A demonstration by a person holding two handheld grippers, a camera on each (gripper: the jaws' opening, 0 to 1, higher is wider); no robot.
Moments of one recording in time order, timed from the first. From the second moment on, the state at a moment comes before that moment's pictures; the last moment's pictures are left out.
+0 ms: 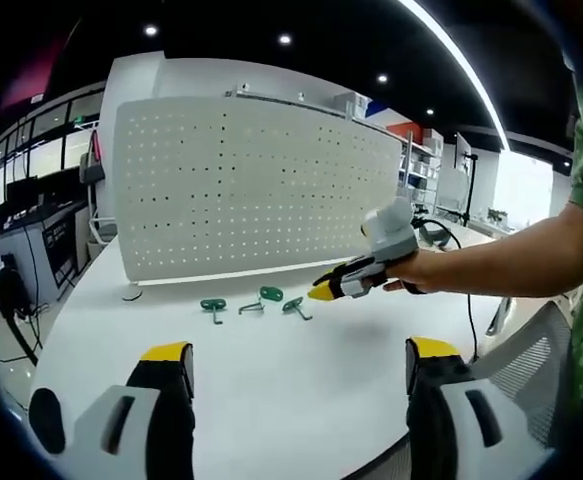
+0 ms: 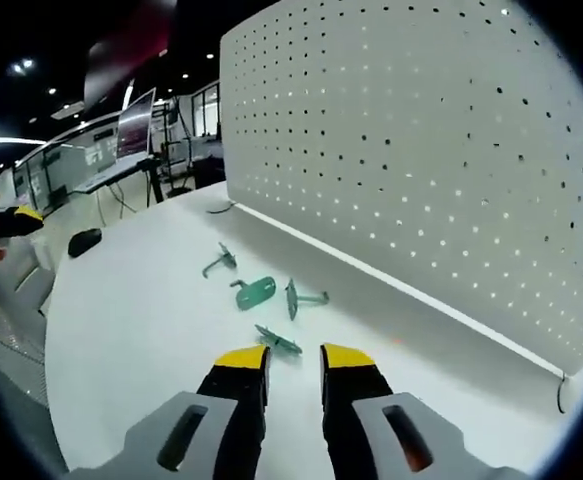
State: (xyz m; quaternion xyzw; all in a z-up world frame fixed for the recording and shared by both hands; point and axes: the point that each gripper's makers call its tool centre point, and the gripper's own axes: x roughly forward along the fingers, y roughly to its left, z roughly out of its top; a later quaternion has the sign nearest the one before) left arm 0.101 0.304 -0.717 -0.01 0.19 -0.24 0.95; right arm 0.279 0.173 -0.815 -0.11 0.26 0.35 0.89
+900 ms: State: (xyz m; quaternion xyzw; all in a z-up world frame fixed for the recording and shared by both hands) left arm 0.102 0.305 -0.722 -0.01 0.20 -0.24 0.95; right arm 0.289 0.186 -0.838 -0.14 0.26 0.39 0.87
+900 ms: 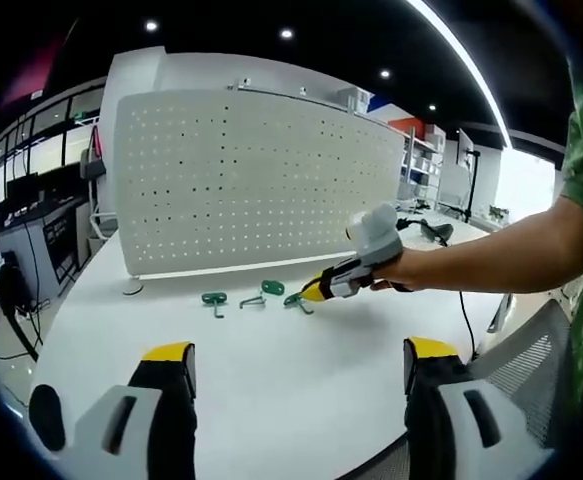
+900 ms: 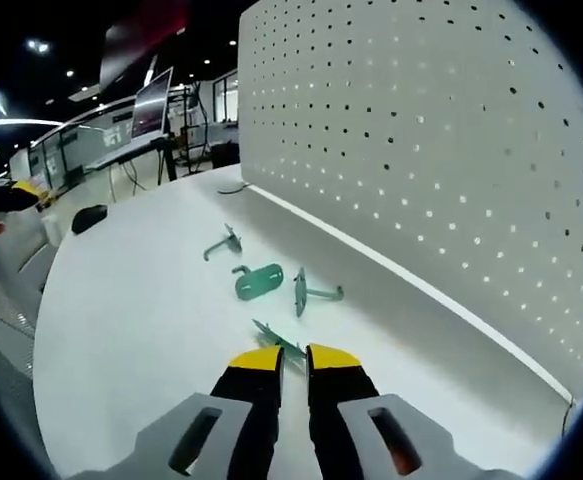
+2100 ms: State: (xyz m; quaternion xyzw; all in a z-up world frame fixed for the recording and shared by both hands) left arm 0.101 0.304 -0.727 -0.01 0.21 -0.24 0.95; right arm 0.275 0.203 -0.841 -0.11 0.28 0.41 0.86
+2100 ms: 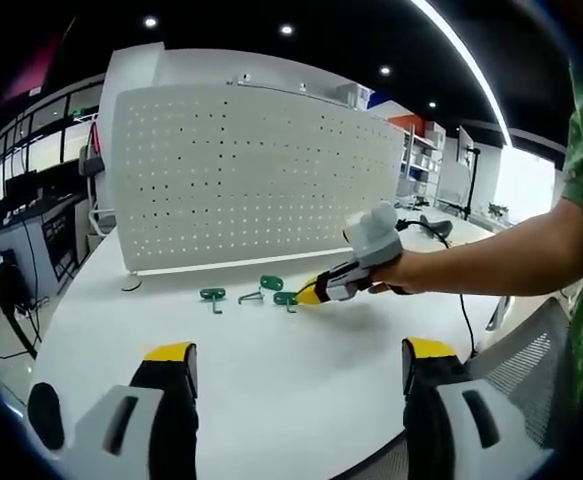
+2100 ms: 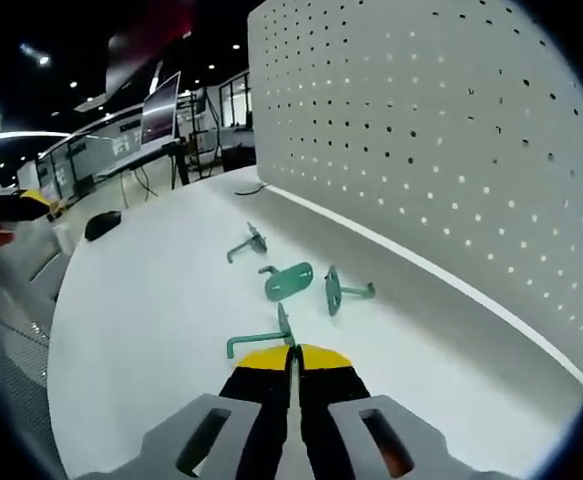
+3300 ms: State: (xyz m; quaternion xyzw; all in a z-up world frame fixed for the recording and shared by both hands) left arm 0.103 0.306 -0.703 0.03 0.16 -0.26 0.95; right arm 0.234 0.210 -0.772 -0.04 0.29 0.45 0.85
